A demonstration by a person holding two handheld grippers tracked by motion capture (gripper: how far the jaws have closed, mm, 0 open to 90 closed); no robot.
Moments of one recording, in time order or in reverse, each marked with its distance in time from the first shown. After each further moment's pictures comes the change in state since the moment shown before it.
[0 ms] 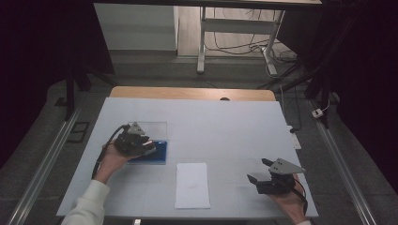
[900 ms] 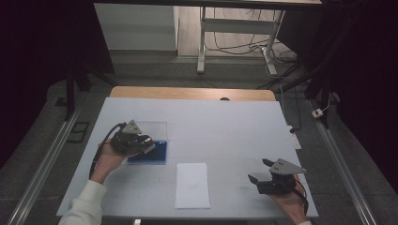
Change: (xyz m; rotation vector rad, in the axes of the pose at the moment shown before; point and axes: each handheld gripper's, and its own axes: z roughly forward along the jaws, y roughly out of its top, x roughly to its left) left arm -0.003 0.006 -0.026 -0.056 -0.001 0.029; right arm -0.001 -0.002 -0.001 0.001 0.000 0.008
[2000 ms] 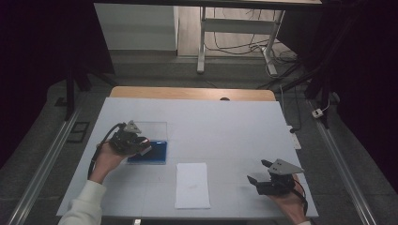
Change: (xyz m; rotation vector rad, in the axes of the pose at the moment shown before) left arm 0.006 -0.006 0.010 0.093 0.019 -0.048; right arm 0.001 -0.001 0.003 0.023 0.011 -0.006
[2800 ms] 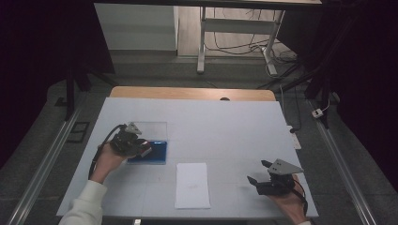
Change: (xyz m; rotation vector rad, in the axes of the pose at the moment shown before) left arm 0.001 -0.003 0.007 0.042 -0.008 -0.007; right arm 0.000 -0.001 0.001 0.012 -0.004 0.001
